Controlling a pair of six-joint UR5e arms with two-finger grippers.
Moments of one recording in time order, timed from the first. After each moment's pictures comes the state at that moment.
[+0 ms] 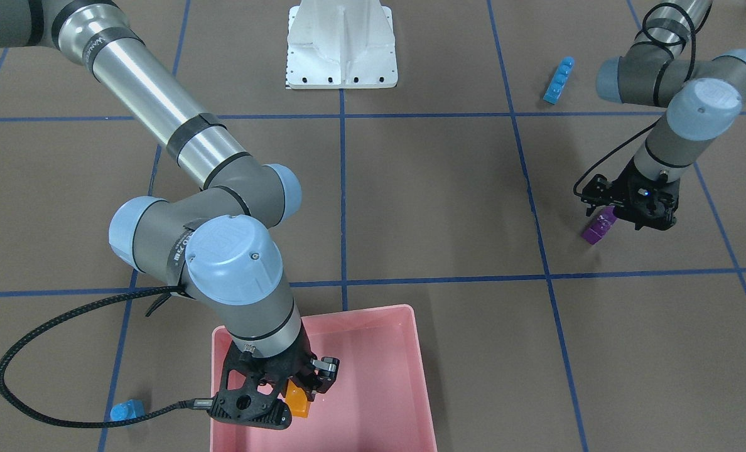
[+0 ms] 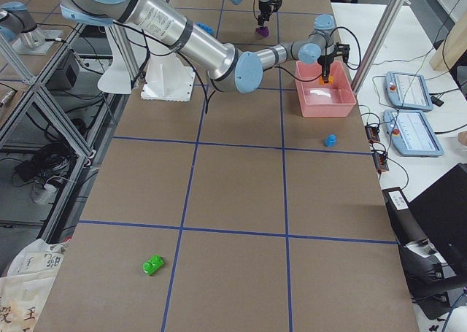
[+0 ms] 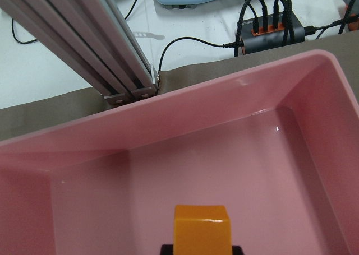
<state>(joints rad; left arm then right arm) -0.91 -1.70 -1.67 -1.91 -2.04 -0.41 0.87 -0.39 0.72 -1.04 1.91 1.20</state>
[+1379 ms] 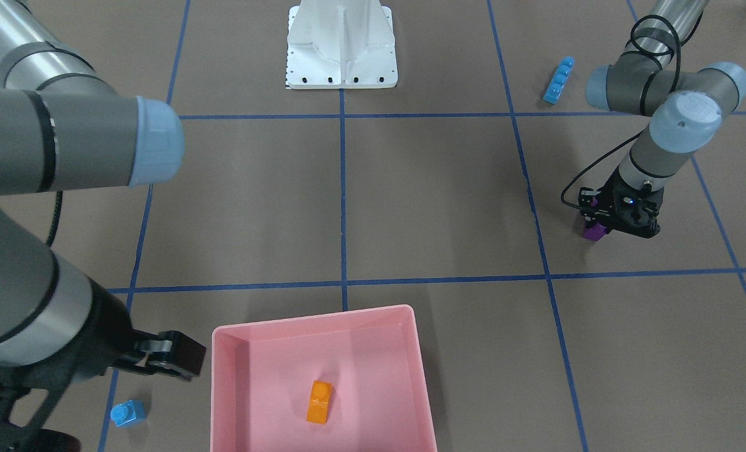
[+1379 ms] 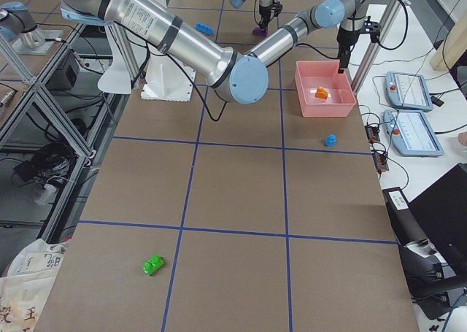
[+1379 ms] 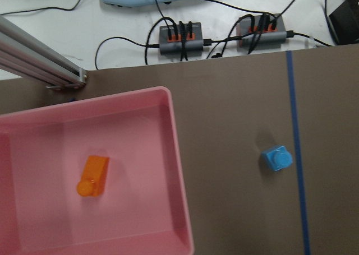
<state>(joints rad) -0.89 -1.73 -1.65 -1.91 -2.06 -0.45 1.16 -0.53 1.18 -1.73 2.23 0.70</state>
